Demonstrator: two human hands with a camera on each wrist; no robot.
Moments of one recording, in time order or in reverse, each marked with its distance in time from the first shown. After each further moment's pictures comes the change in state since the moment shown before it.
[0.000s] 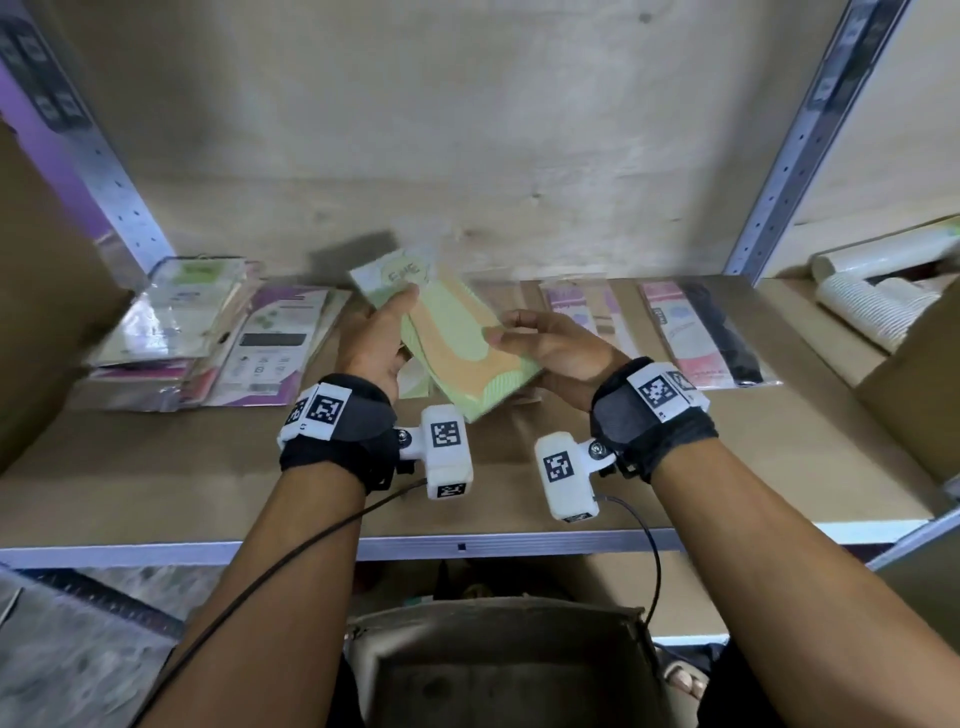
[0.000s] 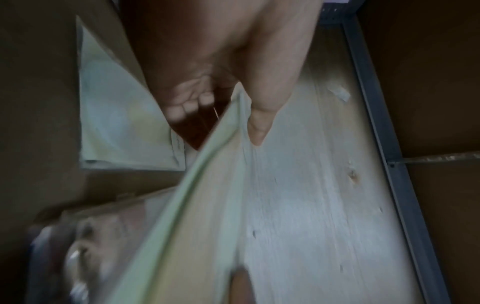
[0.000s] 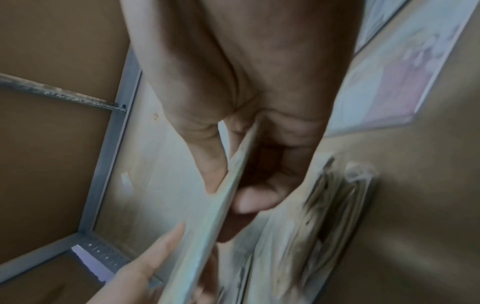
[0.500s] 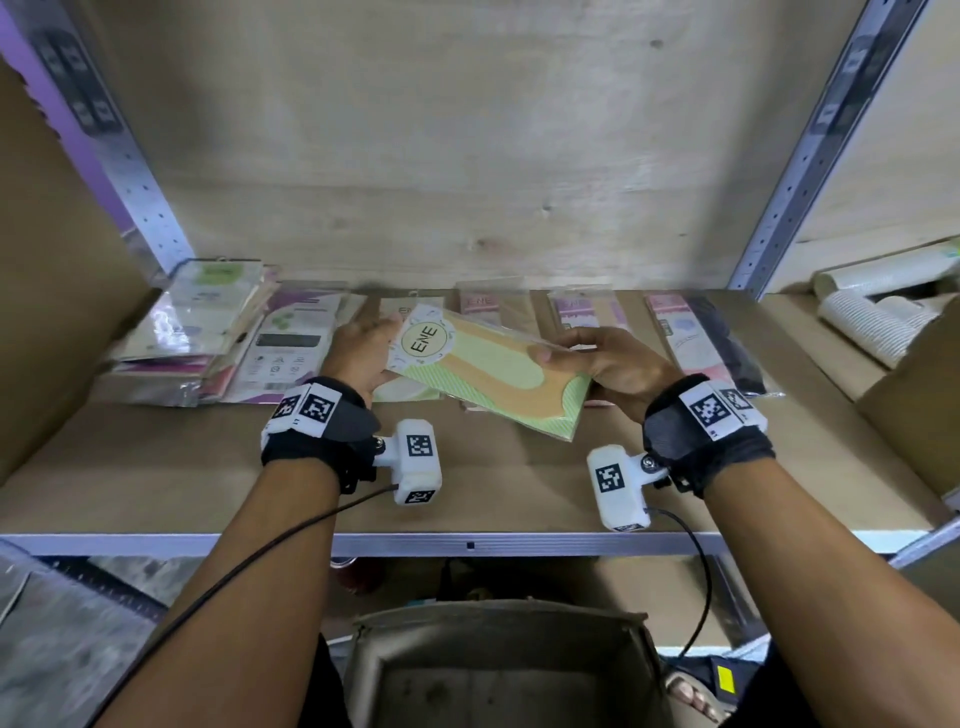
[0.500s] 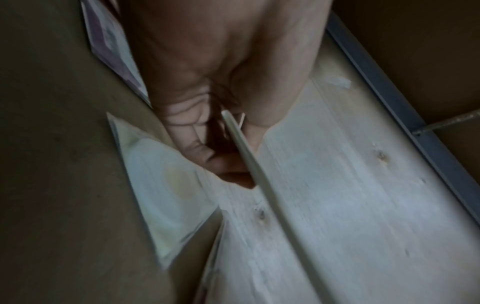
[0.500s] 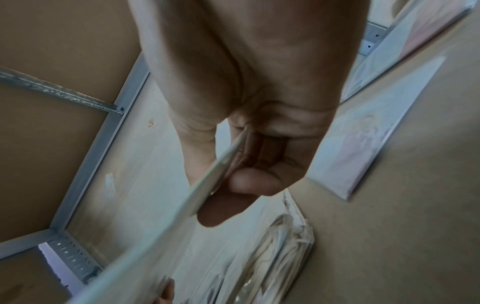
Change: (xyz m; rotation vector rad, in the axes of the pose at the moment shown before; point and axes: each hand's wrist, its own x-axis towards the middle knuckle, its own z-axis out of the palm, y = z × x) left_hand 0.021 -0.001 -0.039 0.263 -0.023 -0.031; right_hand -0.023 -0.002 -0.038 -0.172 0.132 0.075
